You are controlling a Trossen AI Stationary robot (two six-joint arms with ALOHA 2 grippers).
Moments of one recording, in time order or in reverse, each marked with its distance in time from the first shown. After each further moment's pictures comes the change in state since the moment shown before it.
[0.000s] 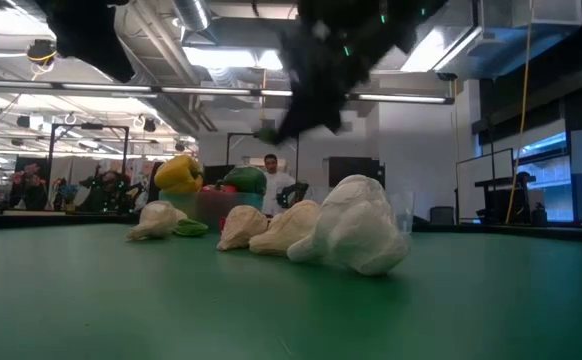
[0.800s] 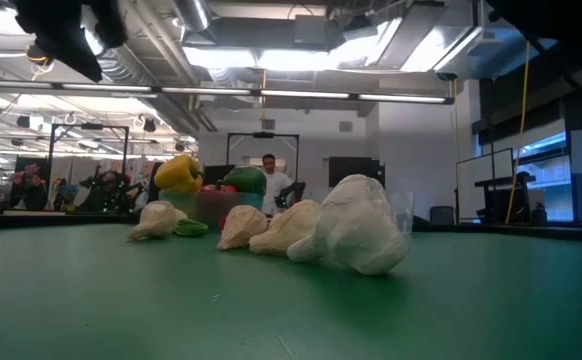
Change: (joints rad) left arm -0.003 -0.116 0.000 -0.133 0.131 0.071; right arm 0.368 0.737 1.035 0.194 0.123 0.047
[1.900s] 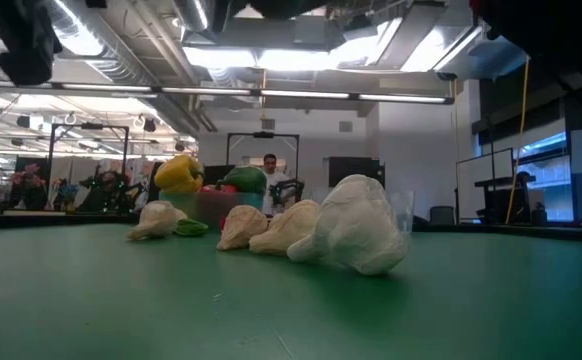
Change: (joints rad) left arm -0.093 -0.050 0.000 0.004 0.450 -0.069; right arm 0.048 0.134 -0.031 0.339 -0.087 0.125
